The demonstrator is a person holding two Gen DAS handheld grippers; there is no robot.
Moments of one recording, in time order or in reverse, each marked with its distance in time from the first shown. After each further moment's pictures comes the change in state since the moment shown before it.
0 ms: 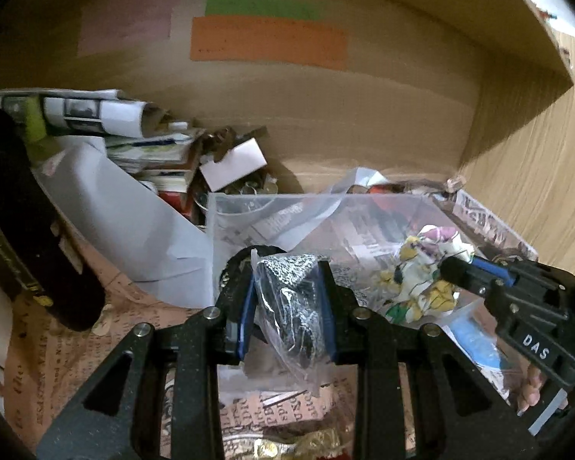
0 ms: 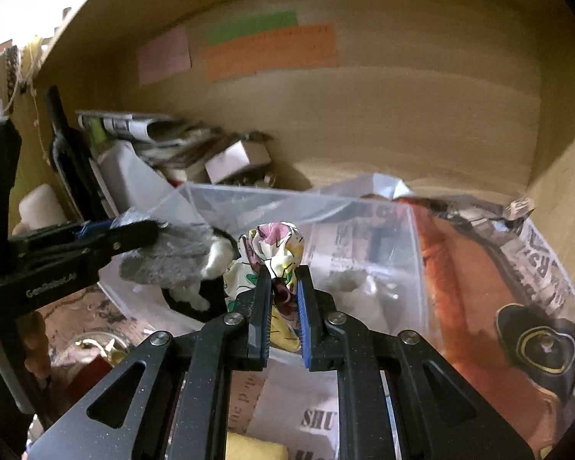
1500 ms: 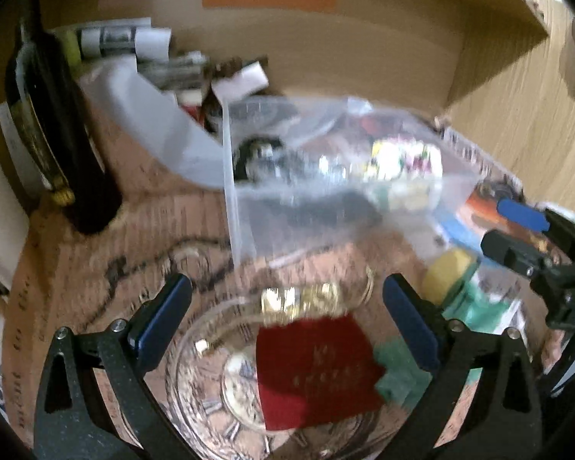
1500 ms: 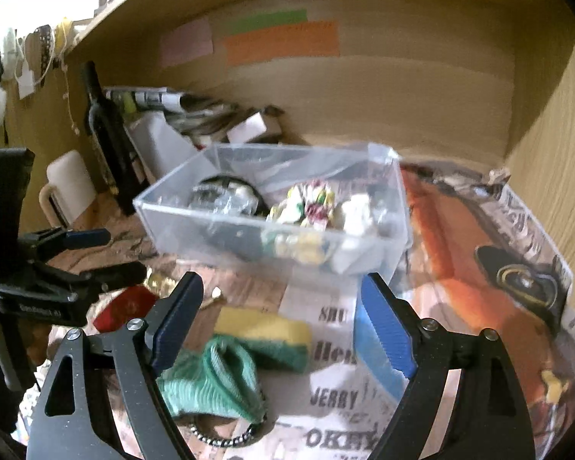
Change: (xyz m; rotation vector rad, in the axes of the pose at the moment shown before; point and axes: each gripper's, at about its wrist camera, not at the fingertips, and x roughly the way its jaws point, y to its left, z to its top) left arm -0.044 0.003 -0.076 0.017 0.162 -0.006; right arm -0.052 0.022 -0.051 -0.008 0.043 -0.010
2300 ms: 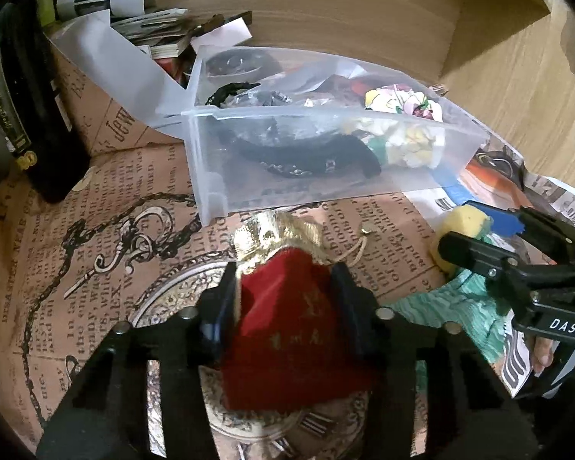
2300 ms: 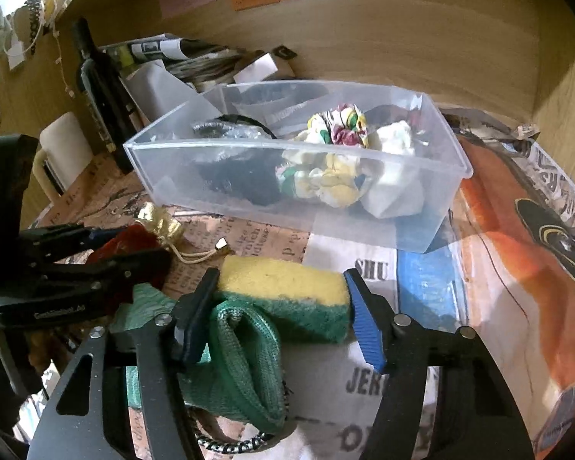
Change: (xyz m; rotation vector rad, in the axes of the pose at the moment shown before) left arm 0.028 -0.006 -0.021 0.002 0.069 -0.058; right arm 0.035 0.007 -0.023 0.015 0.125 0.044
